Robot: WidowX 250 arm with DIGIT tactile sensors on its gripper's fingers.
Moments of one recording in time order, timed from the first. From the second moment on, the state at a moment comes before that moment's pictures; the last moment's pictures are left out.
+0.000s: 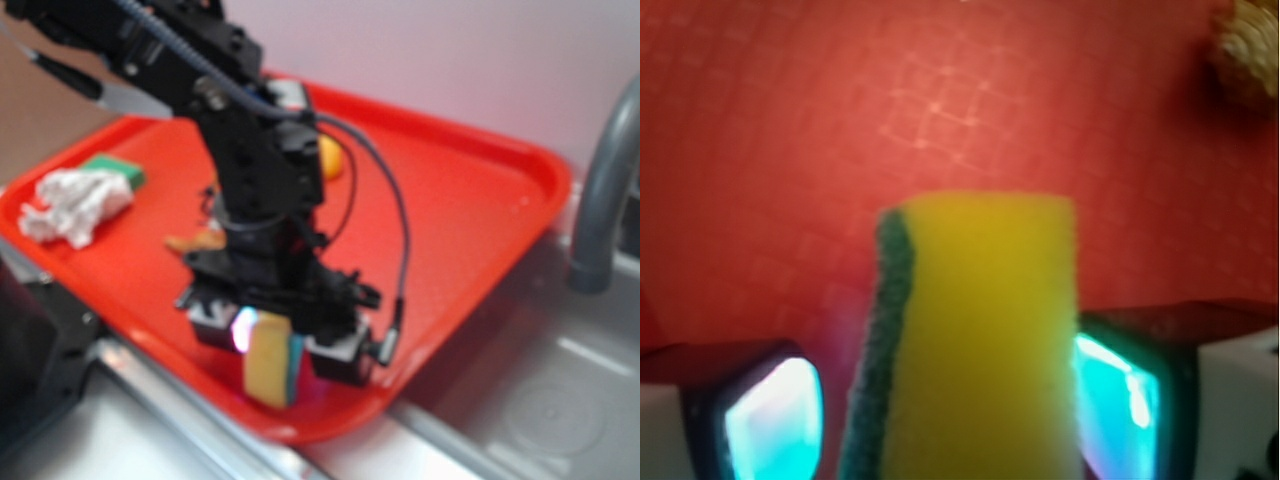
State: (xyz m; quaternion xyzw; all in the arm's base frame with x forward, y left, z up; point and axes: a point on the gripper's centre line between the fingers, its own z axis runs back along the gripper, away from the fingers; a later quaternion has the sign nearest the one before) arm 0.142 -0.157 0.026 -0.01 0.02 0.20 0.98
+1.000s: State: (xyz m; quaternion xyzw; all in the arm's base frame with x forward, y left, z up) arm 0.208 -0.062 0.162 0.12 -0.09 0.09 0.98
